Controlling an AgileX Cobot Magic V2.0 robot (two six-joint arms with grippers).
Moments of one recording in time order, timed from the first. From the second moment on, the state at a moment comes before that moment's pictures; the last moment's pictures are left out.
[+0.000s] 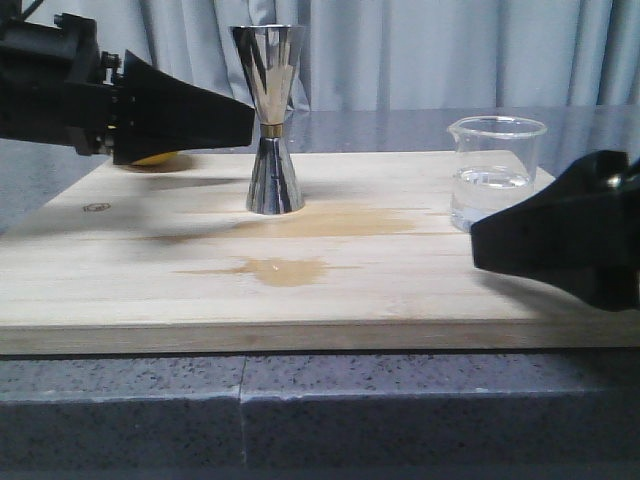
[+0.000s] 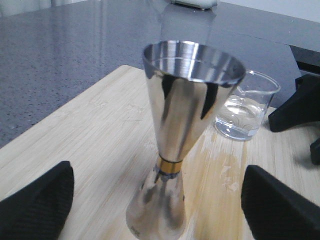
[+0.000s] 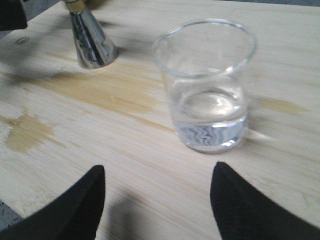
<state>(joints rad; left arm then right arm) -0.20 1.73 -0.85 -1.78 1.15 2.24 0.66 1.07 -0.21 0.18 -0.41 -0.04</state>
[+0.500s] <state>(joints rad) -0.26 1.77 -0.91 -1.78 1.15 2.26 0.69 1.16 -0.21 0.22 -0.57 -0.05</state>
